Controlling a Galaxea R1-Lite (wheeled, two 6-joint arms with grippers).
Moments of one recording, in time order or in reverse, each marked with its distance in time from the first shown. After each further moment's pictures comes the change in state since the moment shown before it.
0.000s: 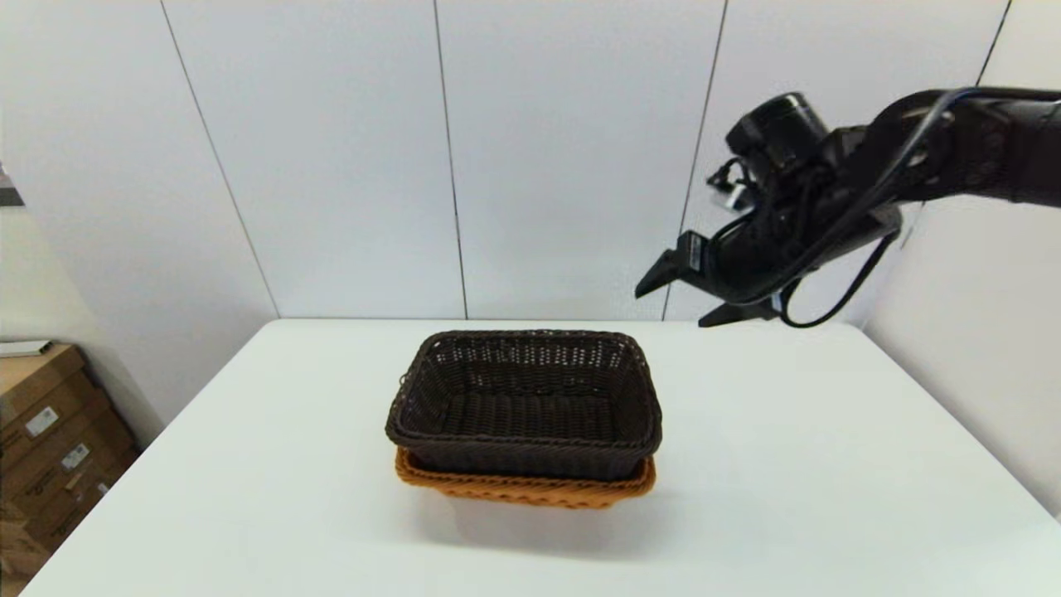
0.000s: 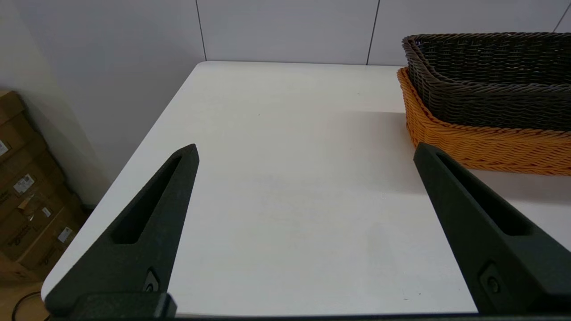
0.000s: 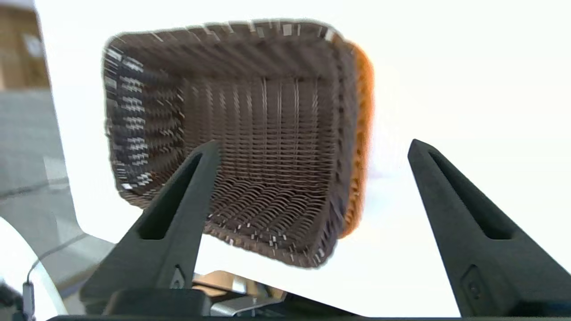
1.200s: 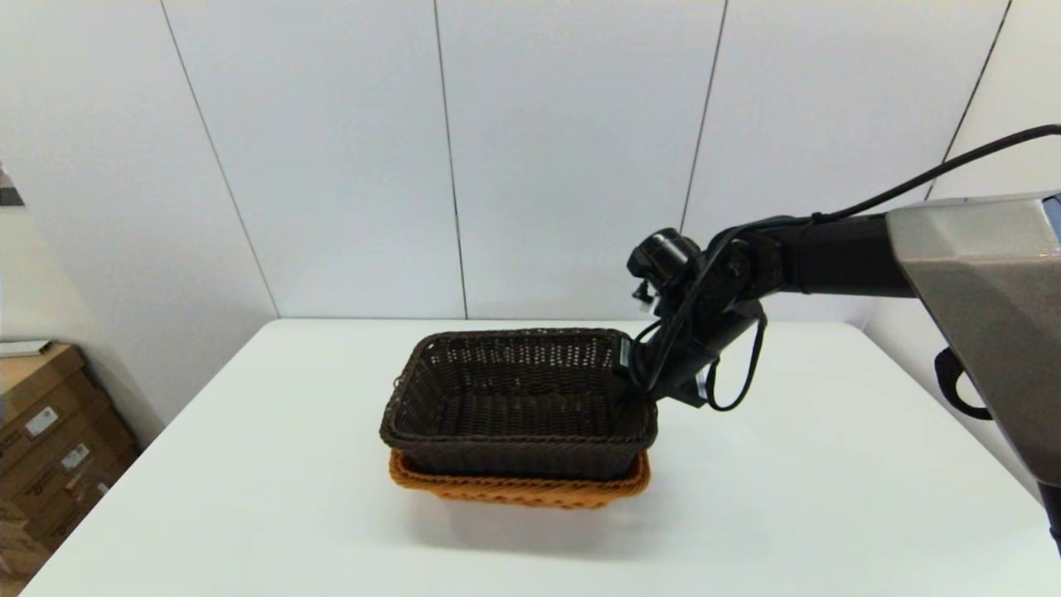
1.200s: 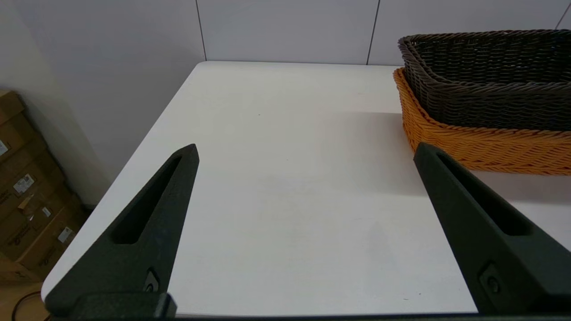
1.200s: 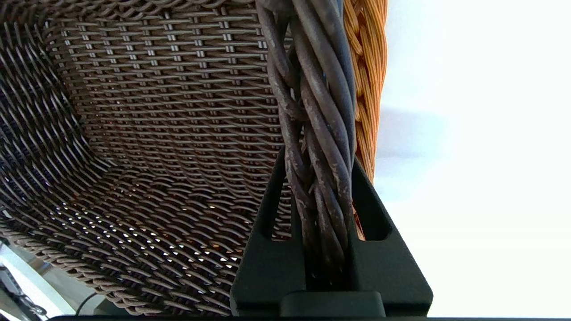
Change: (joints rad) left arm 0.000 0.000 0.000 0.000 0.000 0.000; right arm 0.088 0.291 0.055 -0.022 0.065 0.089
